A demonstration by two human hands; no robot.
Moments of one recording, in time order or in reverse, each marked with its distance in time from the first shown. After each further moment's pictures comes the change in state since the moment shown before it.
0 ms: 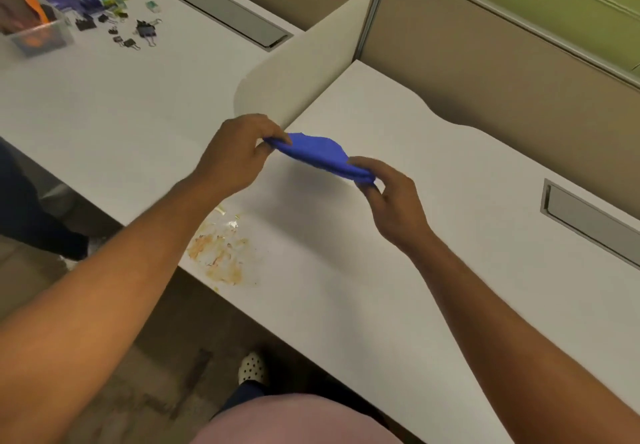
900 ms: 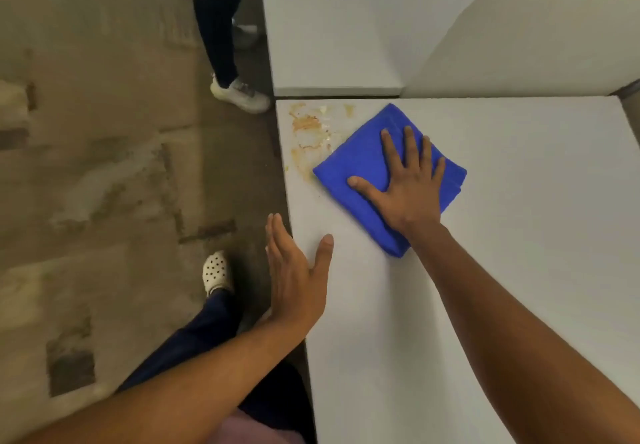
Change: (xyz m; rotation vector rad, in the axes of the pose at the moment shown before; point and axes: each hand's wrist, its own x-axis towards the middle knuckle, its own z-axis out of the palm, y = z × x) left_hand -0.225 0.062 0.246 -0.442 0.787 -1.219; right_hand 0.037 0.076 0.166 -0.671 -0.603 -0.480
